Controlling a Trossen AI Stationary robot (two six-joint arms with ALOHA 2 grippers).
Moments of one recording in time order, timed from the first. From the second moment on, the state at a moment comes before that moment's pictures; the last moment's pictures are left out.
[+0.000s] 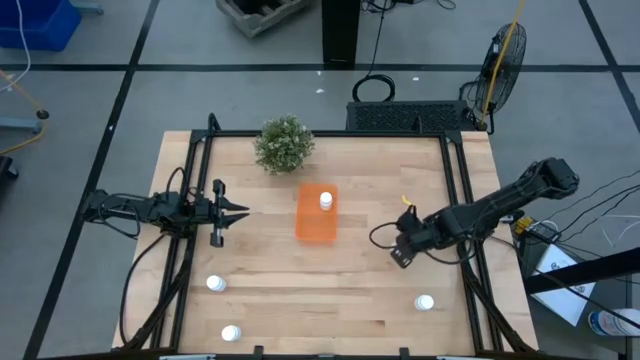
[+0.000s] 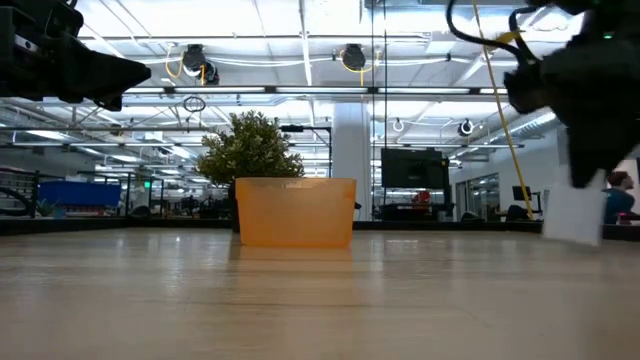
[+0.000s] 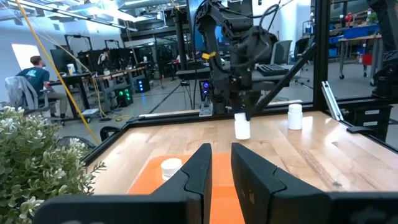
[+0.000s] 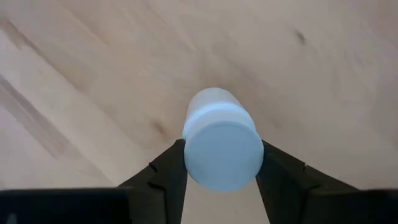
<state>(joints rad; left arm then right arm) -0.16 0.01 0.01 0.07 -0.18 0.13 0.36 1.22 0.72 -0.82 0.12 1.20</state>
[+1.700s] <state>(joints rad) -0.16 0.01 0.01 0.07 -0.18 0.13 0.01 1.33 0.91 0.45 0.23 0.01</state>
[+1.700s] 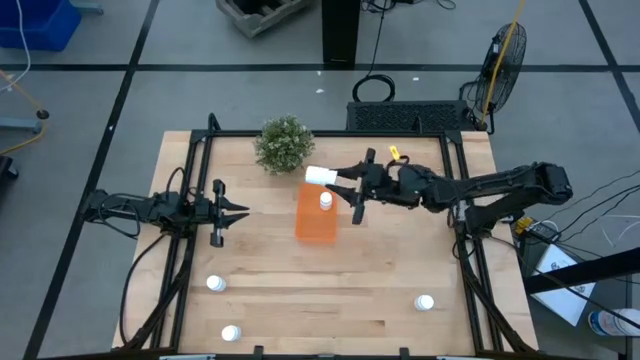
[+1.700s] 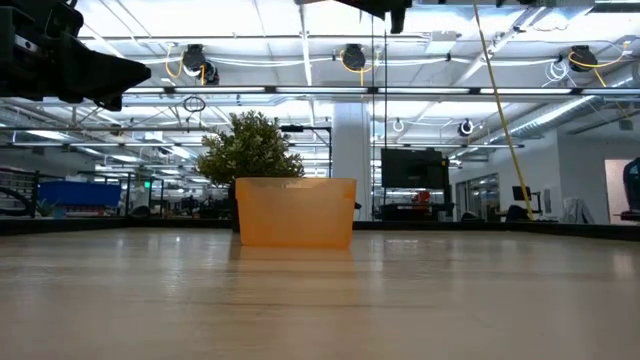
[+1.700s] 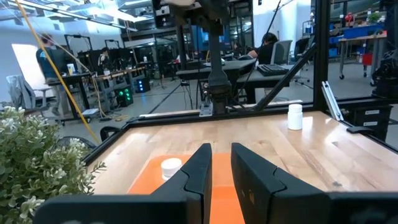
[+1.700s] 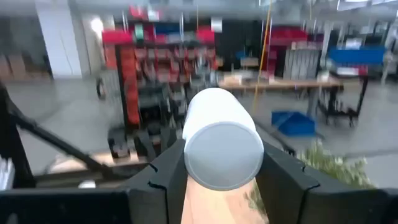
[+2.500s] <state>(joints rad) -0.16 0.01 0.01 0.08 -0.18 0.13 -0.10 1.79 1.54 -0.63 -0.06 0.18</state>
